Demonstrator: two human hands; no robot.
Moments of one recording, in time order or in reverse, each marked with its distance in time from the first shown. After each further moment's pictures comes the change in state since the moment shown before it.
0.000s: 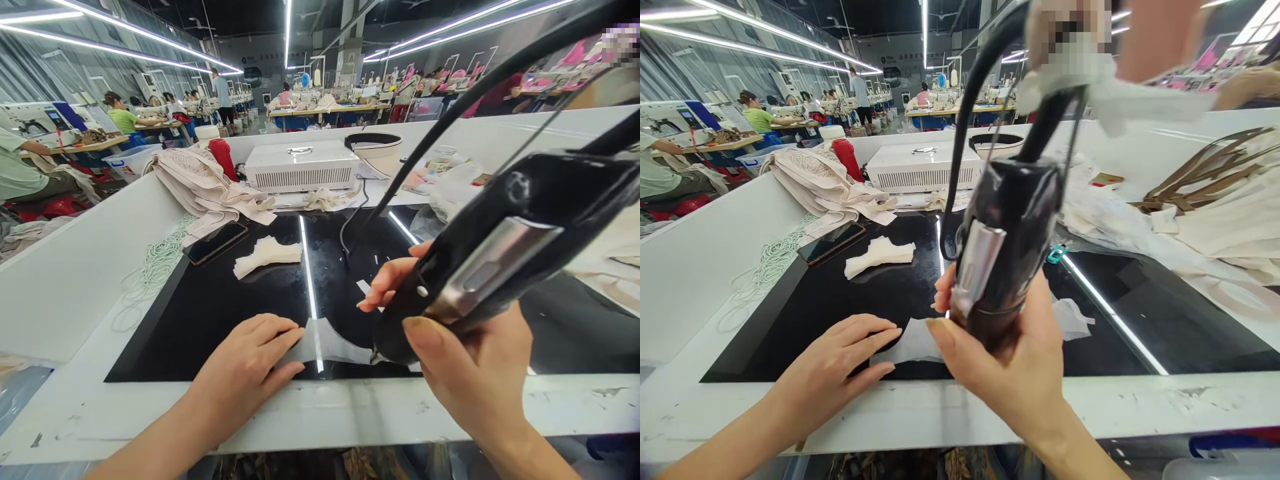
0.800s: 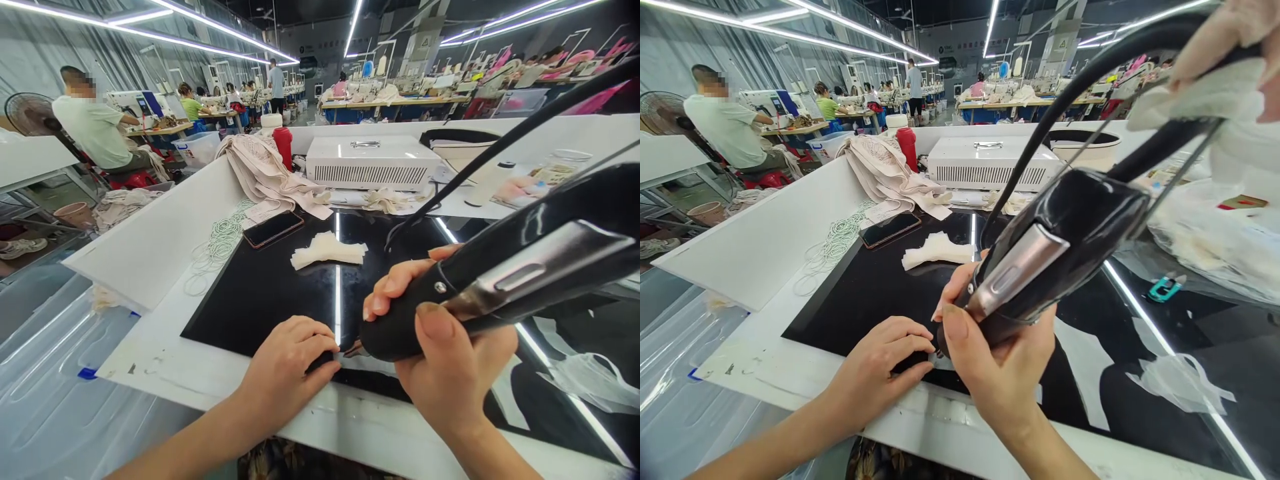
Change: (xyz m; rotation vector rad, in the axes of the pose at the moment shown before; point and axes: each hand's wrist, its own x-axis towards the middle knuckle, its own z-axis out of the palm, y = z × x) left_hand -0.028 0.011 0.018 -0.201 0.140 -0.313; right_hand -0.007 0.039 0.075 0.213 -0.034 0.034
